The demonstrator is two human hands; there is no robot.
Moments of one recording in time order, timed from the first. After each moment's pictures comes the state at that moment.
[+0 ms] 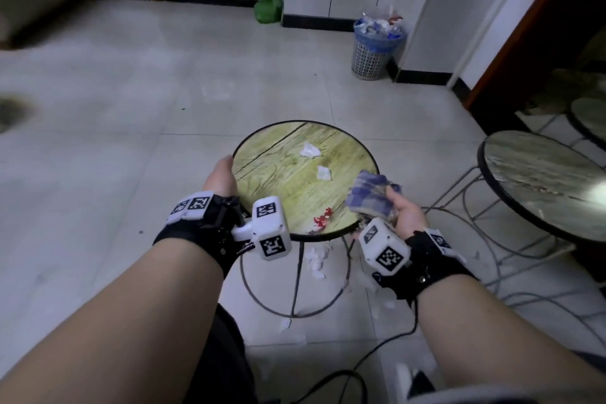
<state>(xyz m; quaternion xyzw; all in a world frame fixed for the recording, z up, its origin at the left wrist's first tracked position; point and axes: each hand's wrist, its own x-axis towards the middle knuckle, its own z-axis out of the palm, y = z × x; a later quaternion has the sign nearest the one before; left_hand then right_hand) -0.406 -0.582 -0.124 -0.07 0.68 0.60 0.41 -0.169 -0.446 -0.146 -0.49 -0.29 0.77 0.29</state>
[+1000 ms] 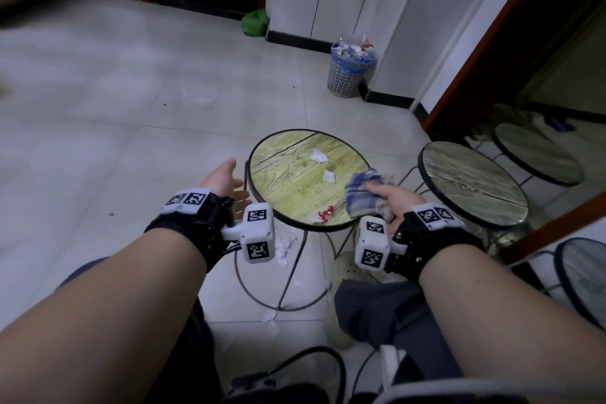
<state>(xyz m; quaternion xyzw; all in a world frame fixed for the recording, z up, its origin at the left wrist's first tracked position) -0.321 -0.621 -0.098 -0.01 0.64 0.59 0.49 -0.078 -0.446 -0.093 -0.58 -0.46 0.65 0.16</state>
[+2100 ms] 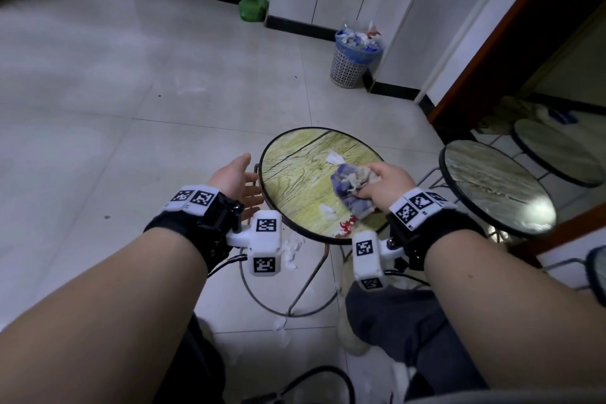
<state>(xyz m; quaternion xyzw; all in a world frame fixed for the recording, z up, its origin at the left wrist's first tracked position) -0.360 -0.599 -0.116 0.03 0.64 0.58 0.51 -0.156 -0.469 -0.059 -0.55 -0.76 0.35 0.08</state>
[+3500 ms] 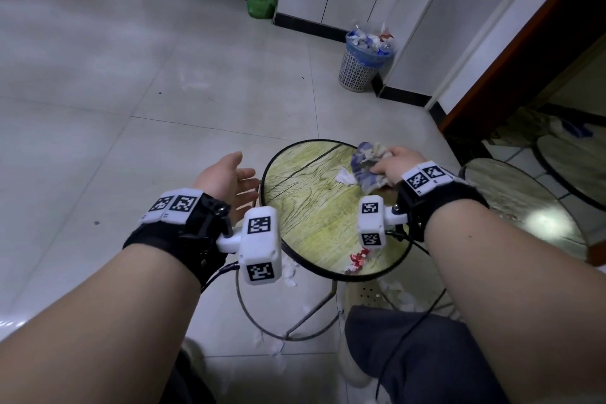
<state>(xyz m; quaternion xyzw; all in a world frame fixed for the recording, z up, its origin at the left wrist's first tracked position) -0.397 -0.567 -0.120 0.00 0.61 0.60 0.52 -0.213 -0.381 -0.056 -0.60 -0.73 0.32 0.05</state>
